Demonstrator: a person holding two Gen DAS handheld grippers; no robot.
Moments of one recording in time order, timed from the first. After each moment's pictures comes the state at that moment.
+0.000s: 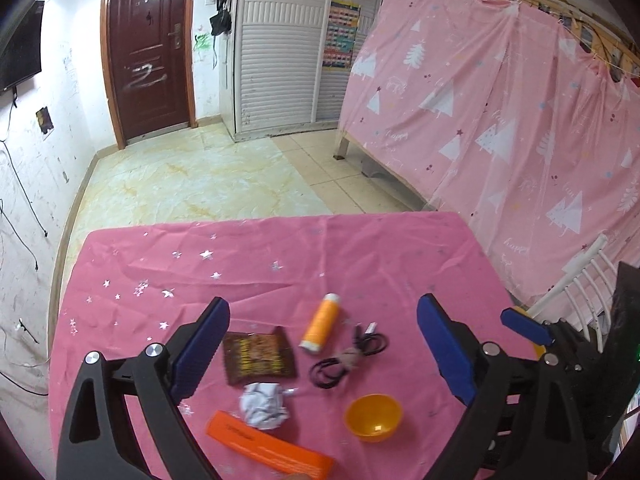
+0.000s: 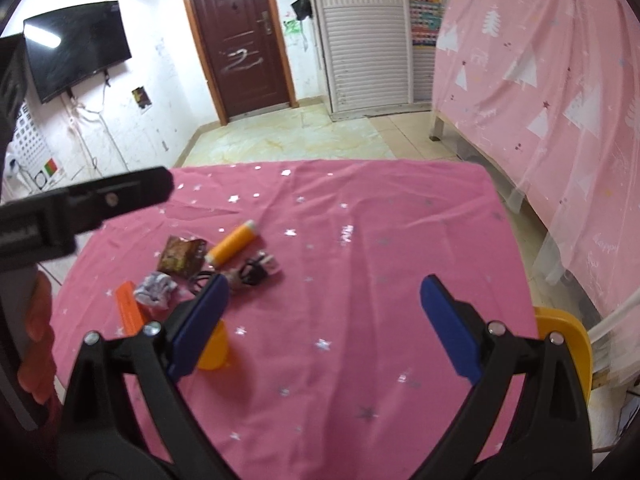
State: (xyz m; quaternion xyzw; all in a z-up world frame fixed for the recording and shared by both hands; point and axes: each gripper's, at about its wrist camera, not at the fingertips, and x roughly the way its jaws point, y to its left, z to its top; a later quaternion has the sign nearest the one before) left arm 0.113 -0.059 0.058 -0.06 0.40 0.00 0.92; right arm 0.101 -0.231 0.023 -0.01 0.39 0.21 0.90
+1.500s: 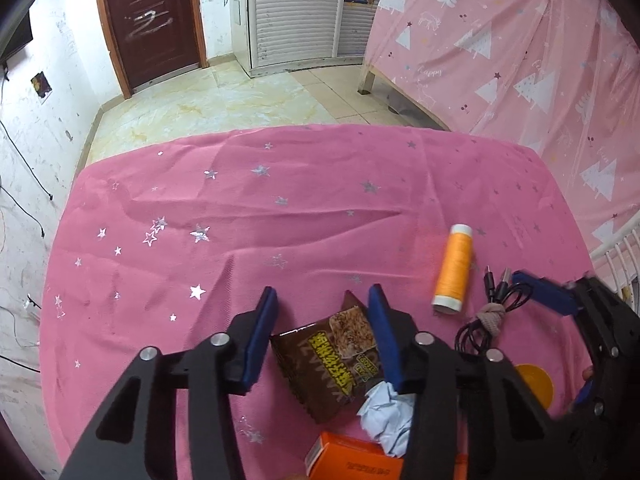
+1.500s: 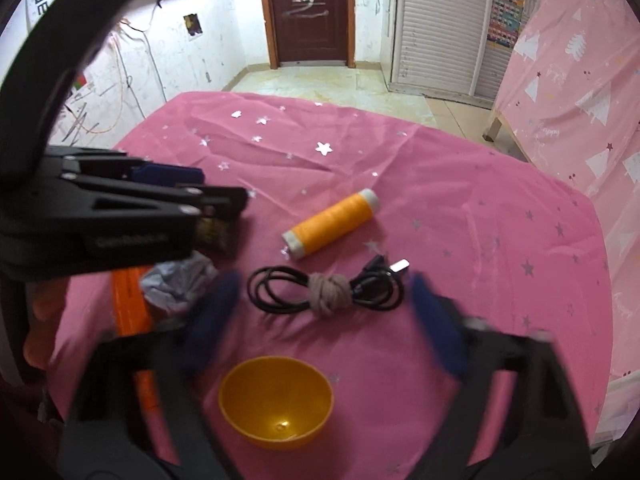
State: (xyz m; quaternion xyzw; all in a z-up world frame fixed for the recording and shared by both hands) left arm 0.150 0.004 -0.032 -0.06 0.50 0.01 0.86; right arm 0.114 -0.134 -0.019 -0.12 0.43 0.28 0.85
